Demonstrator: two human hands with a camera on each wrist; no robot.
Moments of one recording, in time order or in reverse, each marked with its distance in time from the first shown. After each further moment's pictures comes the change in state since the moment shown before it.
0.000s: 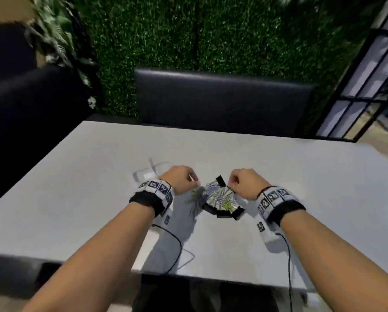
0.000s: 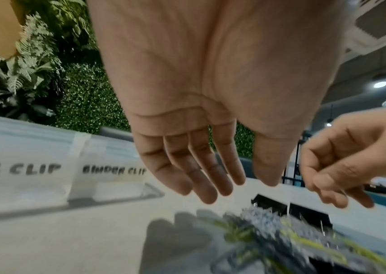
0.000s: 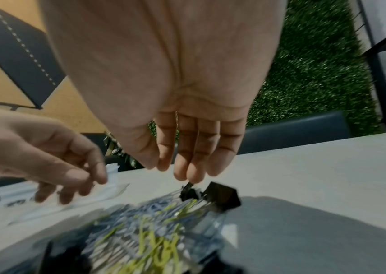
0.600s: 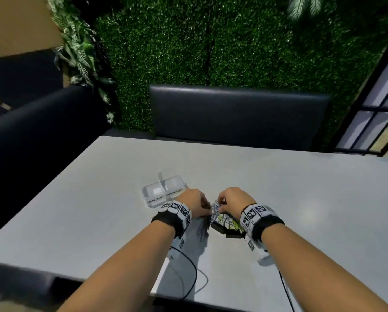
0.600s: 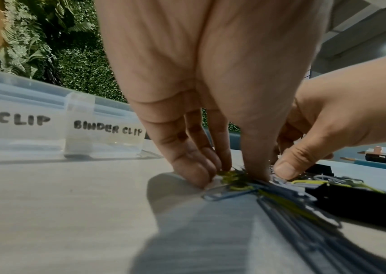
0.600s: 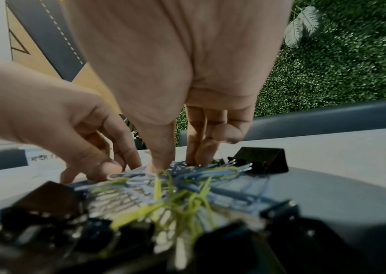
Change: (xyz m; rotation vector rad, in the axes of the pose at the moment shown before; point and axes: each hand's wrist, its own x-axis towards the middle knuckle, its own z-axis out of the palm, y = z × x) left_hand 0.012 0.006 0.034 0.089 -0.025 -0.095; right_hand 0.041 -0.022 0.045 -0.122 -0.082 -0.066
